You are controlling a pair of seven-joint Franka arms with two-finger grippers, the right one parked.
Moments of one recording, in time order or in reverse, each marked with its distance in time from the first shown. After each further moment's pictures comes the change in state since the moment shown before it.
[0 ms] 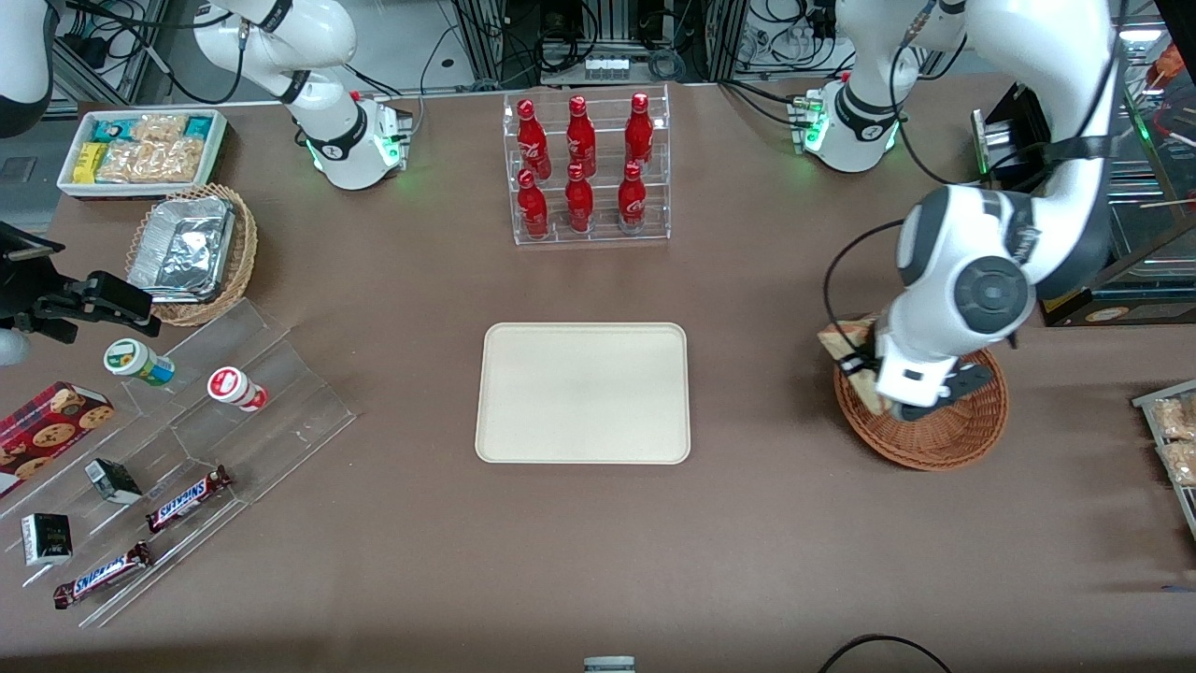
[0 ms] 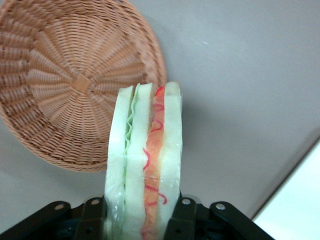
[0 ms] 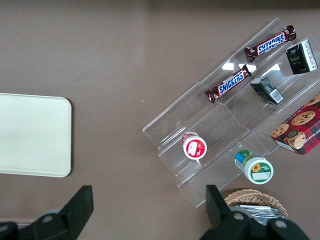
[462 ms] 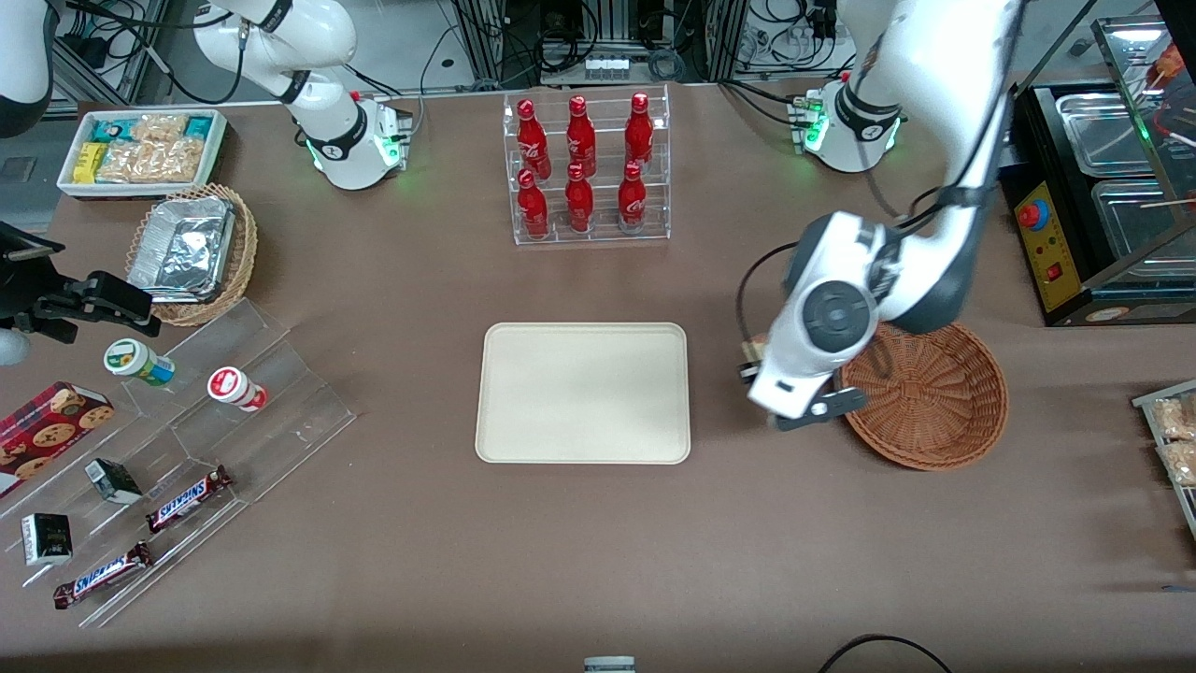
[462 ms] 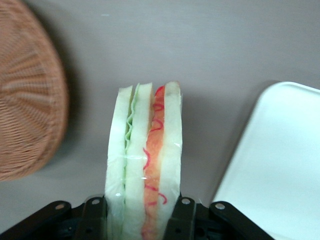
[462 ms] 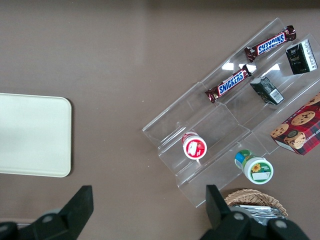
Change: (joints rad) arm -0.172 0.204 -0.009 0.179 -0.027 0.049 -0.006
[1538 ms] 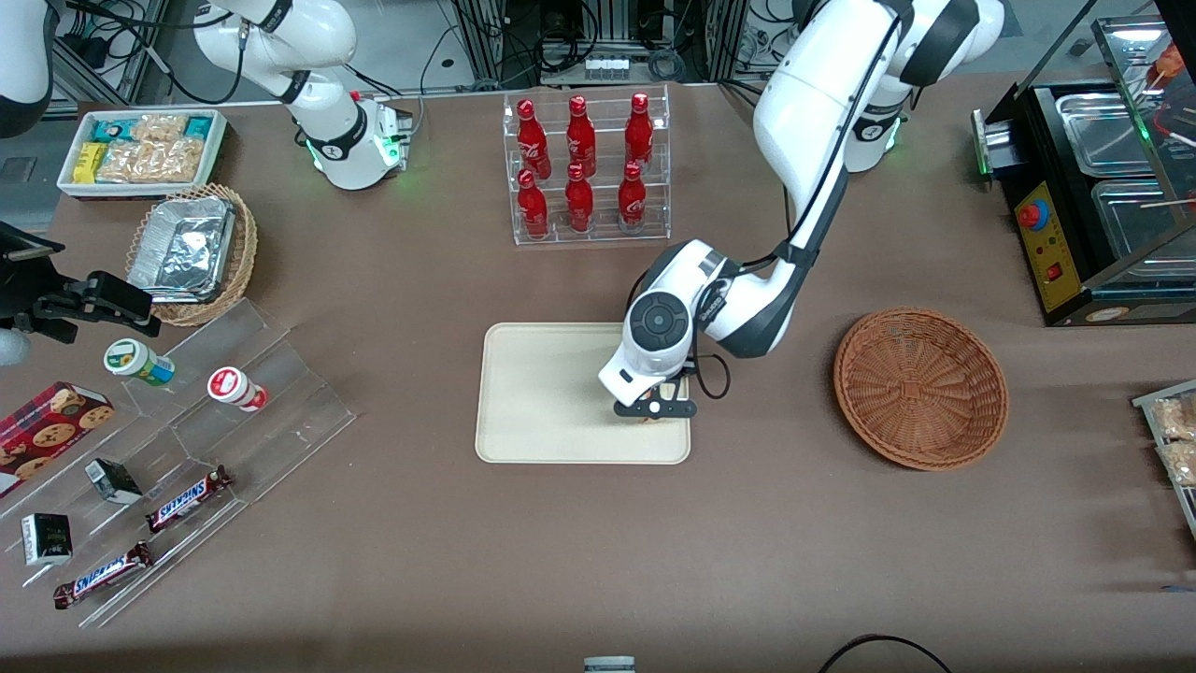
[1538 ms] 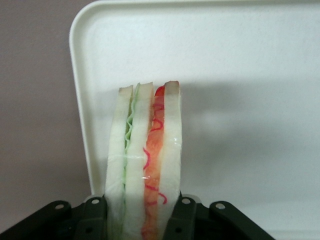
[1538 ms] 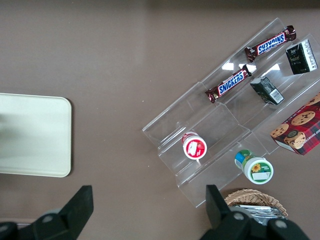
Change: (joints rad) arm -0.177 0.289 -0.050 0.204 -0.025 0.130 0.088
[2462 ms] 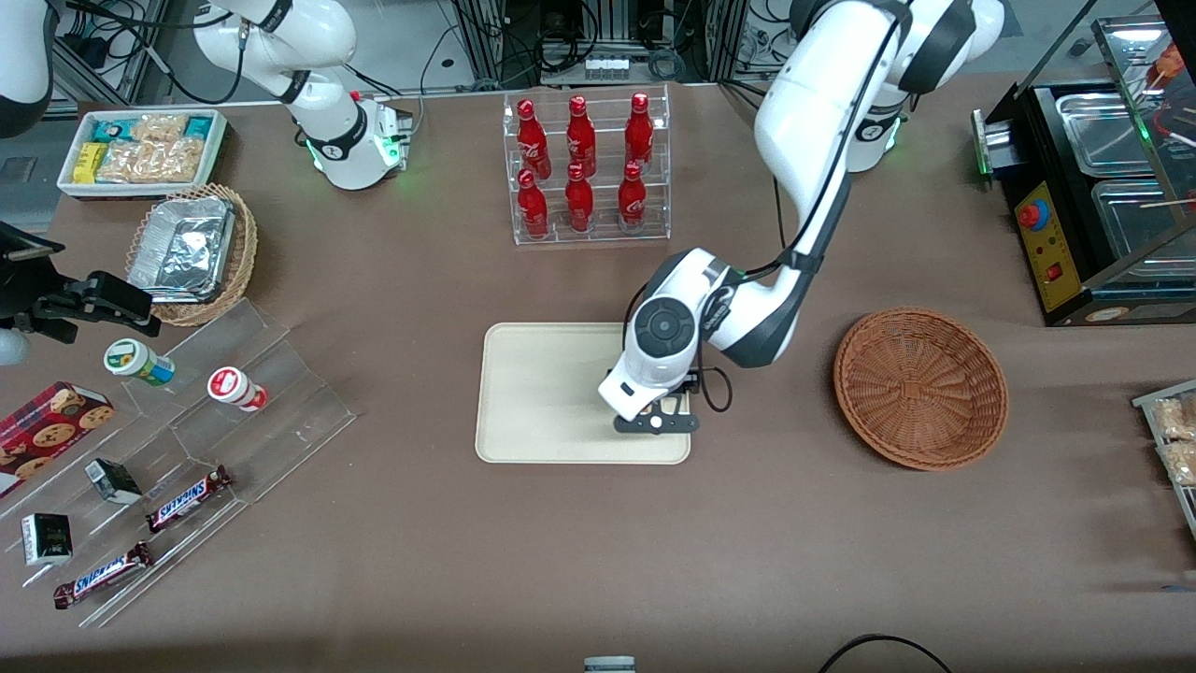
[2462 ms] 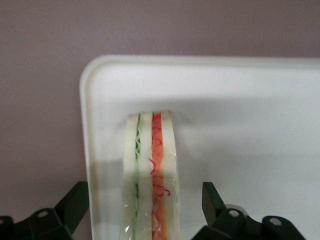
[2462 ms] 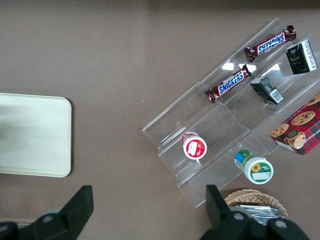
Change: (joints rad) arm 0.004 -0.032 0.037 0.063 0.000 0.011 -0.047
